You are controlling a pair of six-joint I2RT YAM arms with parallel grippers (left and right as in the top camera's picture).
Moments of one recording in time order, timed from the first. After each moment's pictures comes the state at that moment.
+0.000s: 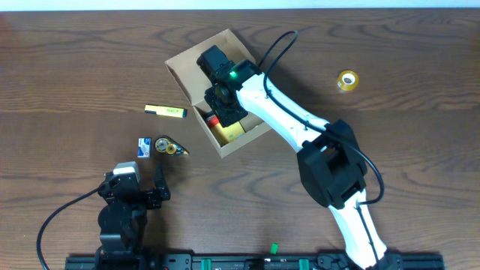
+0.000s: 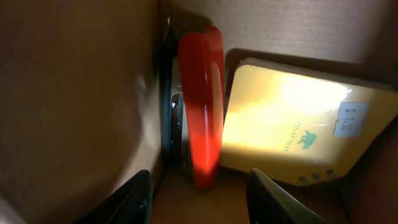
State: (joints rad) left arm -0.02 0.01 0.14 -0.50 -0.07 -0.12; right arm 0.69 2.30 1.98 -0.98 -0.11 1.72
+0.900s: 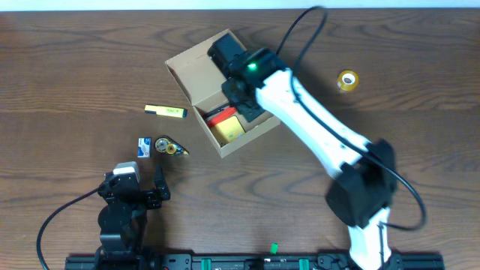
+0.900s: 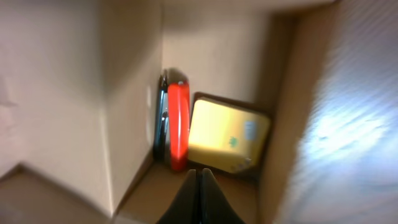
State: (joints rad) left arm -0.02 0.01 0.14 -0.50 -0.07 -0.12; right arm 0.68 2.06 1.98 -1.23 0.12 1.60
